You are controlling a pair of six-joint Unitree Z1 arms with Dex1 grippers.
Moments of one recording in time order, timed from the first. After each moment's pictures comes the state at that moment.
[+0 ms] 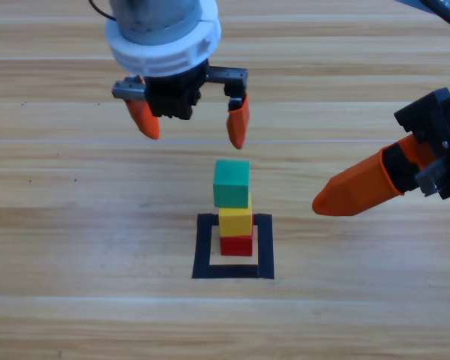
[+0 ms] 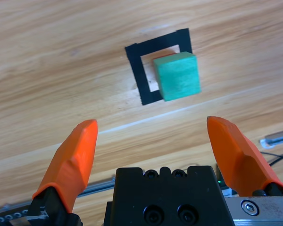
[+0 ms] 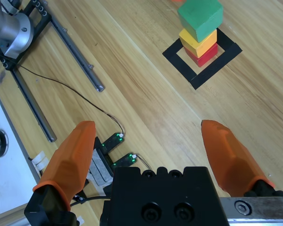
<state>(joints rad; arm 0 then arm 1) -0.81 2.08 -2.12 1.41 0.04 -0.63 0.85 1.52 -1.14 0.53 0.38 0.21</state>
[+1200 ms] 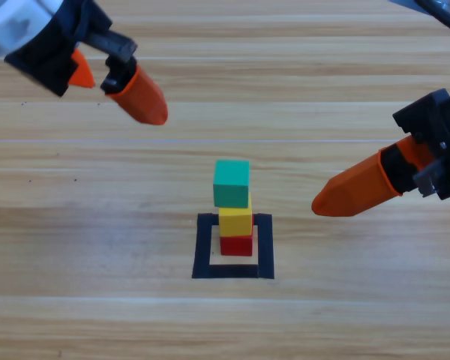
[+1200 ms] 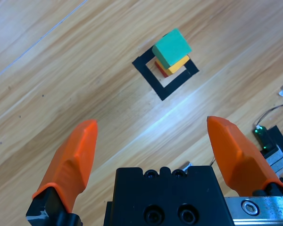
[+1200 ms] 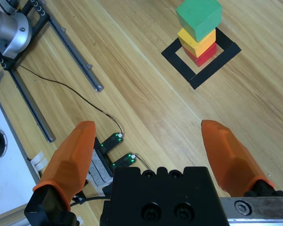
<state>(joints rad) -0.81 1.58 -1.57 1.02 0.06 -0.22 0.85 1.53 -1.14 0.53 0.37 0.21</state>
